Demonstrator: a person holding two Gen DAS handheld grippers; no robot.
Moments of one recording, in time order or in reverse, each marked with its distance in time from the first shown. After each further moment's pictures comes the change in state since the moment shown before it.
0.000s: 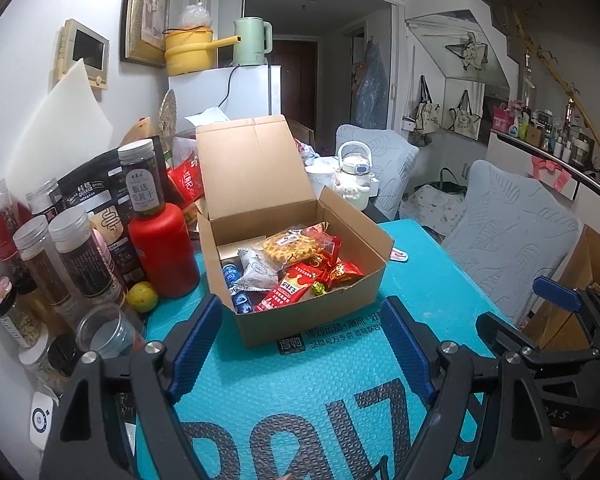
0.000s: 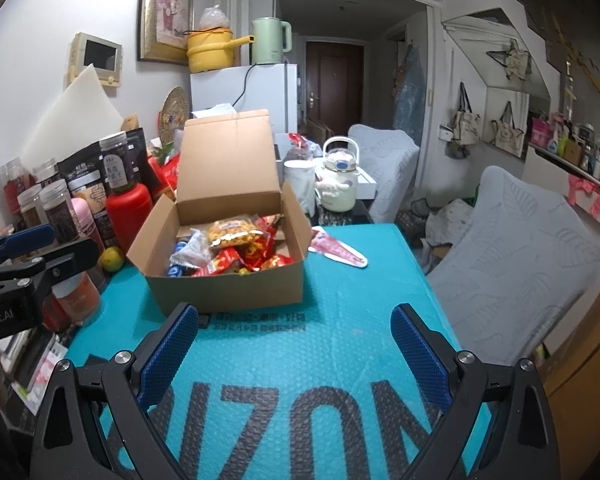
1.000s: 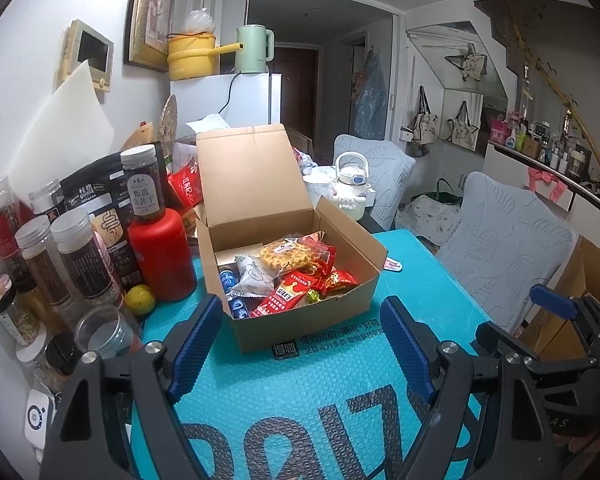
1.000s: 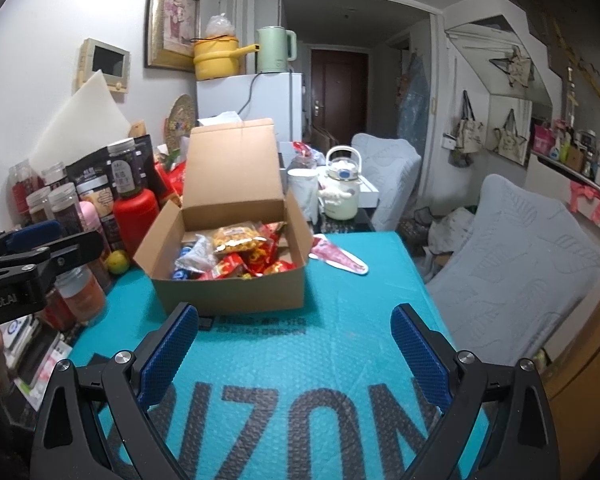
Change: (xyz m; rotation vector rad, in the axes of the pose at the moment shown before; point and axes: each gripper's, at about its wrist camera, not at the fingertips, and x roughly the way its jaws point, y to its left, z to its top) left arm -0.010 0.002 0.002 -0.028 -0.032 -0.017; right arm -0.011 -0.002 -0.001 -0.012 -0.037 0.048
